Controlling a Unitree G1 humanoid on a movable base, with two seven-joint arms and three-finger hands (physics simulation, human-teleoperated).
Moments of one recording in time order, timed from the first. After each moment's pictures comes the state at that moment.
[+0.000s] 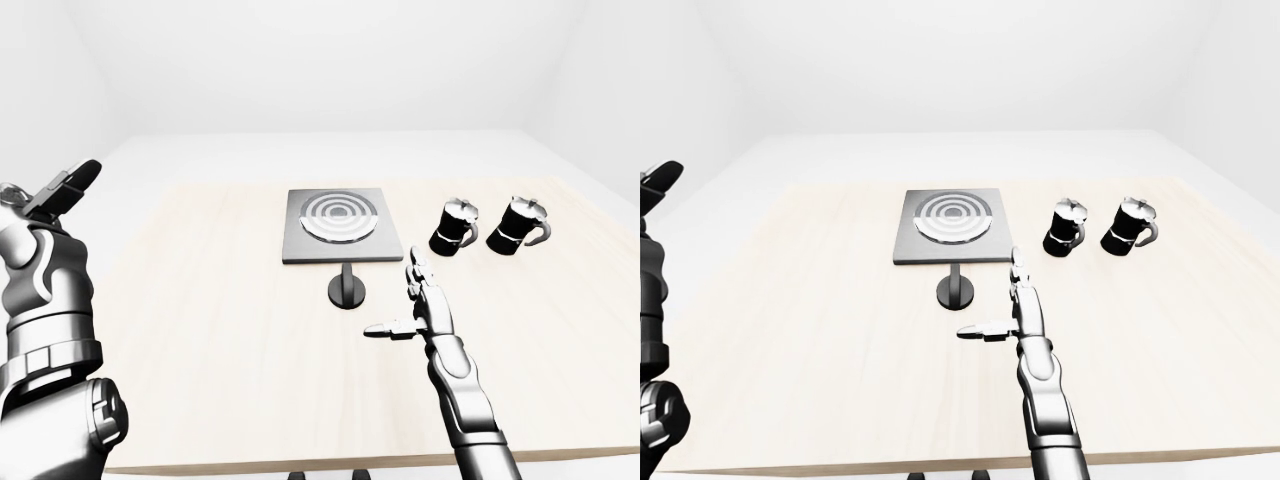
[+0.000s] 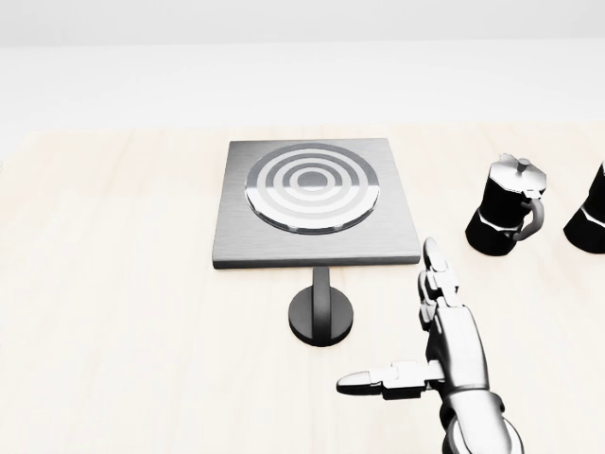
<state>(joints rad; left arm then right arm) -0.76 0.66 0.39 0.67 -0.60 -0.02 0.41 -0.04 -0.03 -0.03 0.06 -0.05 0.03 0.03</state>
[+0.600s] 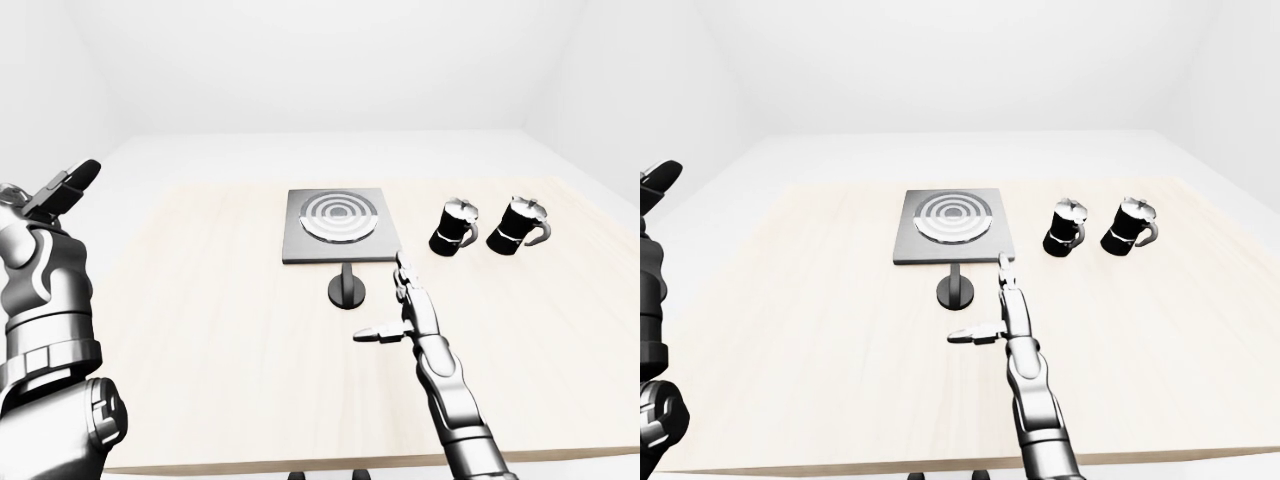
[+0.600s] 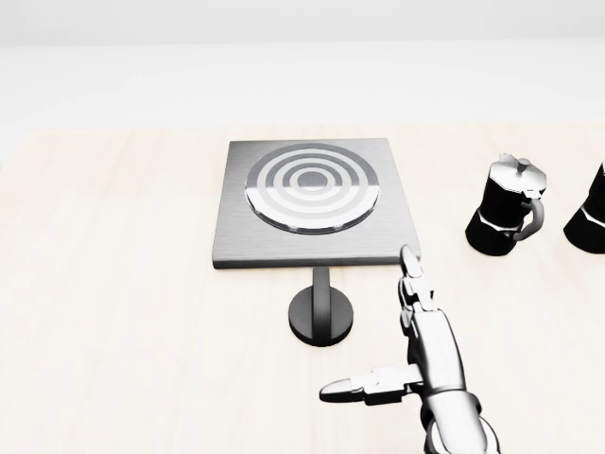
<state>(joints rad) -0.76 0.66 0.39 0.67 -0.60 -0.01 0.41 -0.07 -0.01 0.01 0.15 -0.08 -0.01 0.02</state>
